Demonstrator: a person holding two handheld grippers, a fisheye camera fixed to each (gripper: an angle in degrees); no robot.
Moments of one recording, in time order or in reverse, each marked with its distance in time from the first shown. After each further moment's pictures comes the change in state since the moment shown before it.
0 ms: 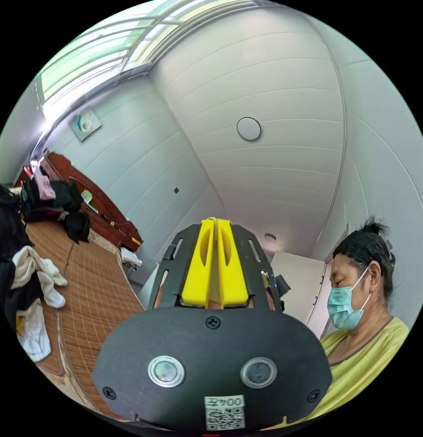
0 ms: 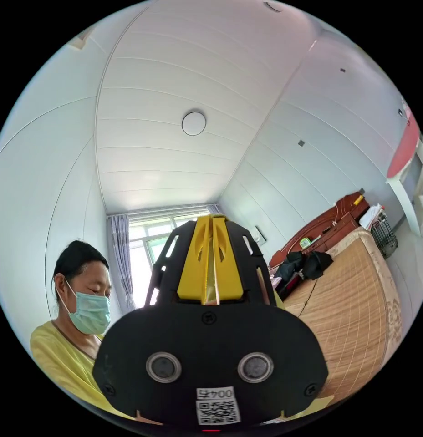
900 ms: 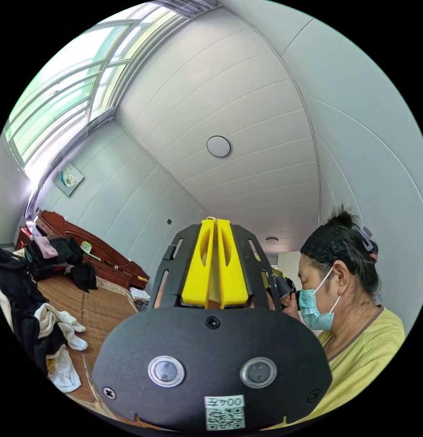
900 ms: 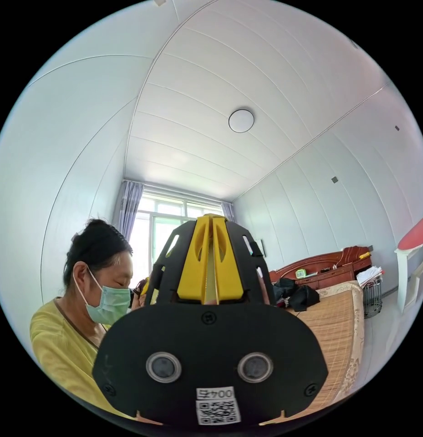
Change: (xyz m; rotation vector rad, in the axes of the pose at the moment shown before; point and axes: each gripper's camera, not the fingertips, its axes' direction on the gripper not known) left arm 0.144 -0.007 -0.044 0.104 -0.030 0.196; right arm -0.135 0.029 -0.050 -0.059 -0.021 -0.320
